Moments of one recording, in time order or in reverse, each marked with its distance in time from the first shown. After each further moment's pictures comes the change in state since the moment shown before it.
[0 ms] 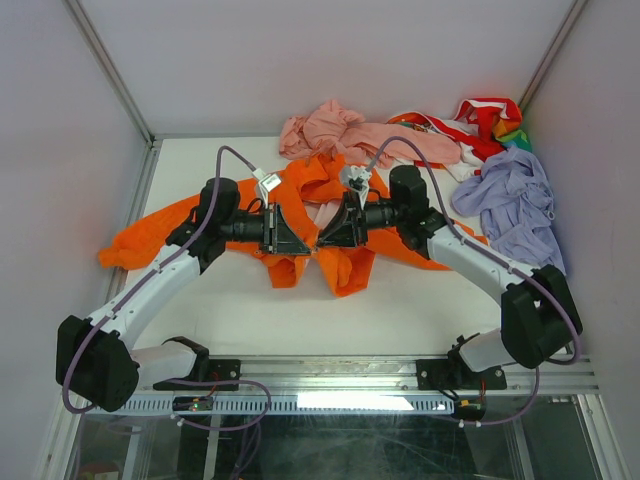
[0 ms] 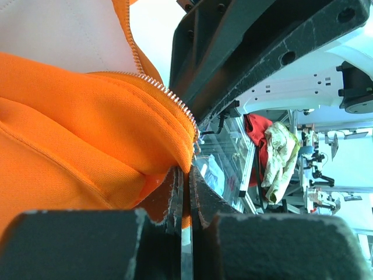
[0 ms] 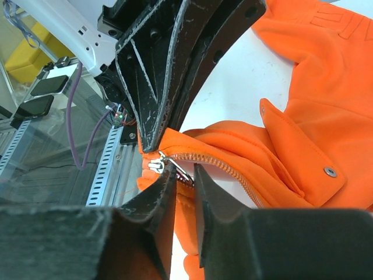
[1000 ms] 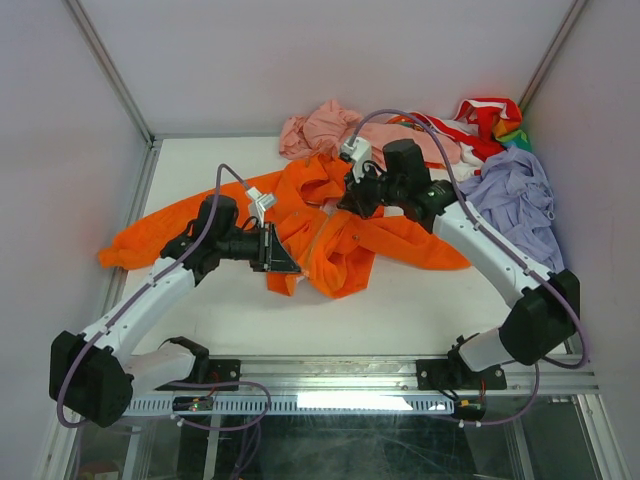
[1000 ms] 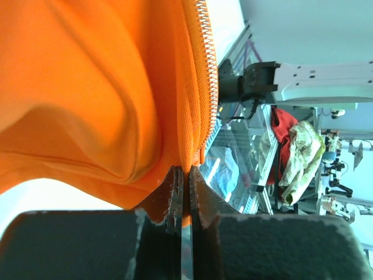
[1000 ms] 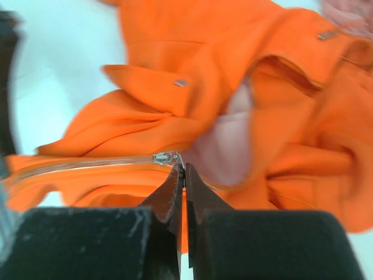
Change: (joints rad) left arm 0.000 -0.070 -0.080 -0.144 -0.079 0.098; right arm -0.003 0.009 0.352 -0.667 0.626 -0.298
